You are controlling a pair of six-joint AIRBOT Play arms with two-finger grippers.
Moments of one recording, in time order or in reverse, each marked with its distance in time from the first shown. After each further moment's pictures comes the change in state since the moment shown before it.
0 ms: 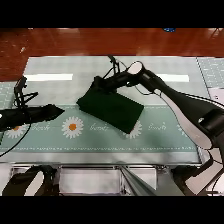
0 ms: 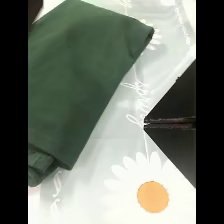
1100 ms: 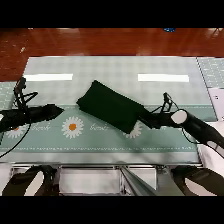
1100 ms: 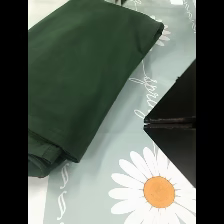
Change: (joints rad) left arm 0.002 -0.003 -0.016 -0.003 0.039 0.000; right arm -0.137 0.666 -1.071 -0.258 -0.416 0.336
